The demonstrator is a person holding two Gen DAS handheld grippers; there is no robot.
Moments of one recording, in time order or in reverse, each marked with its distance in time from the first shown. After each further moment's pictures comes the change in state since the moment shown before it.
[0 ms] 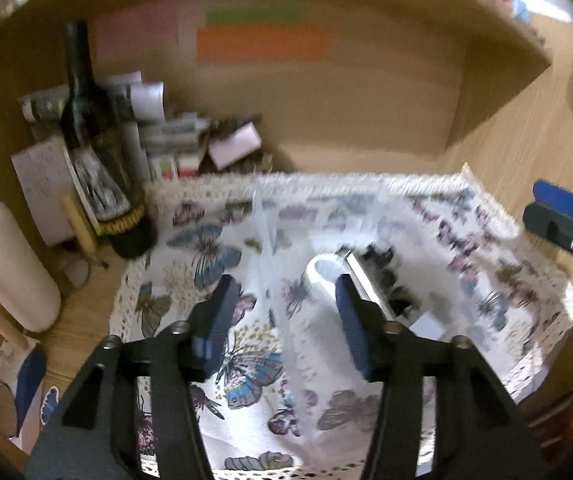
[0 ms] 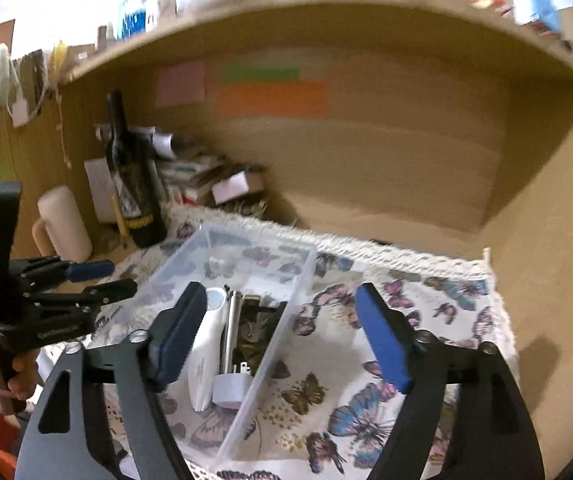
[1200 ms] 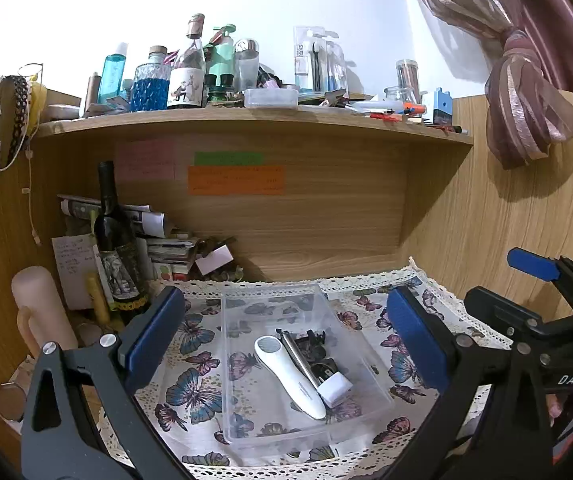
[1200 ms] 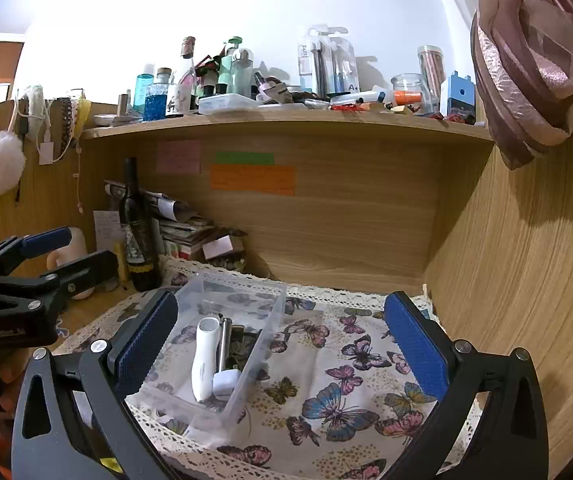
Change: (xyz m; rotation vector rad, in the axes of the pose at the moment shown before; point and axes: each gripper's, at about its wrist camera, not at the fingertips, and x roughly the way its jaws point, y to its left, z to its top) left arm -0.115 -0.062 -0.016 0.025 -0.397 0.000; right arm -0.095 0.016 -0.030 -0.008 -0.258 -0.121
